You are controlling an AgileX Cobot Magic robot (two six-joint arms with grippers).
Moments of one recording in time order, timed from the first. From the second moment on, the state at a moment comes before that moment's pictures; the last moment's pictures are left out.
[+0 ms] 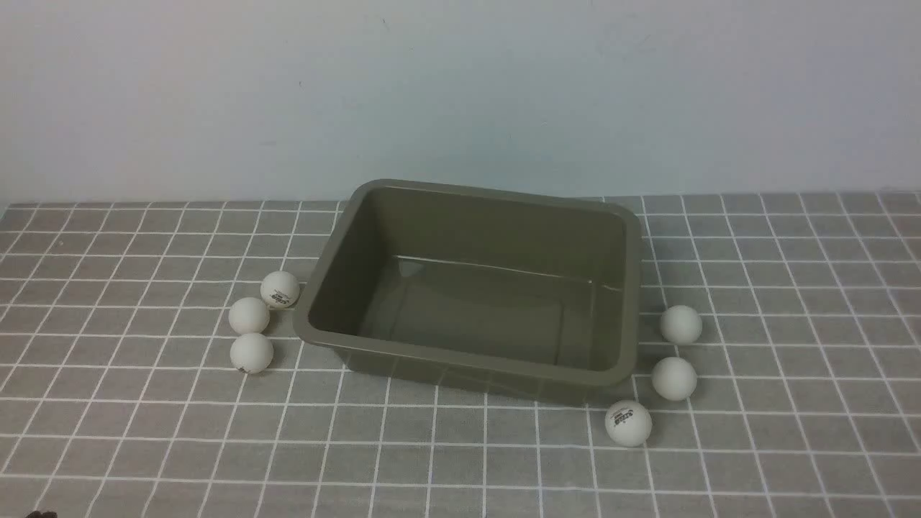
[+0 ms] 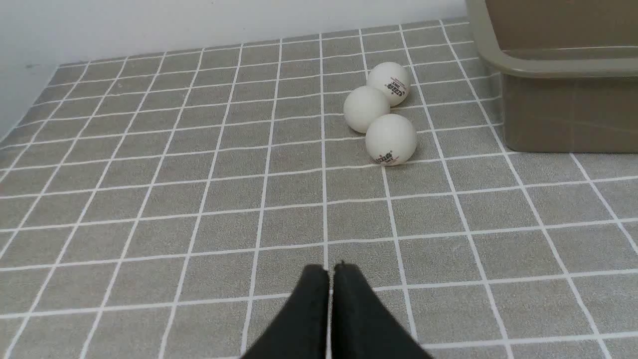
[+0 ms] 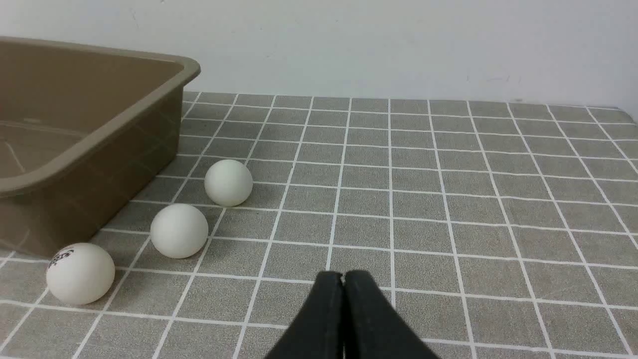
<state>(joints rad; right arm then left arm) 0.08 -0.02 0.02 -0.20 0.40 0.25 -0.04 -0.01 0.03 0.00 0.38 0.04</state>
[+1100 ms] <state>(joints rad) 0.08 -0.02 0.02 -0.20 0.40 0.25 -0.04 -0.01 0.03 -0.04 0.35 0.01</state>
